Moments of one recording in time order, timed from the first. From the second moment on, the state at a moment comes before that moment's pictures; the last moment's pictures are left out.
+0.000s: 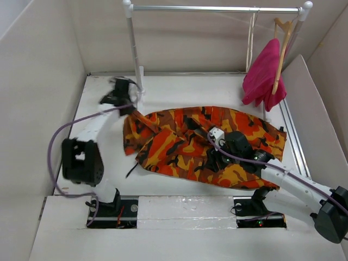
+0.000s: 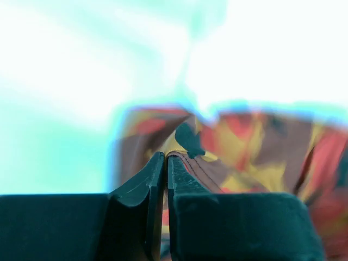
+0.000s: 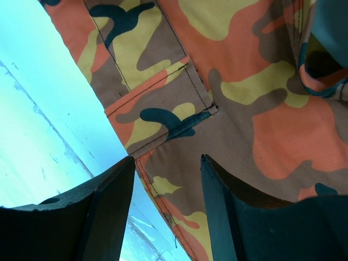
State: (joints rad) left arm -0.28 1.65 1.27 -0.58 -0.26 -0.48; right arm 0.69 0.96 0.58 -0.37 -0.28 0.11
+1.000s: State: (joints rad) left arm -0.30 1.30 1.08 -0.52 -0.09 -0.60; right arm 0.24 1.05 0.65 -0.47 -0.05 0.03
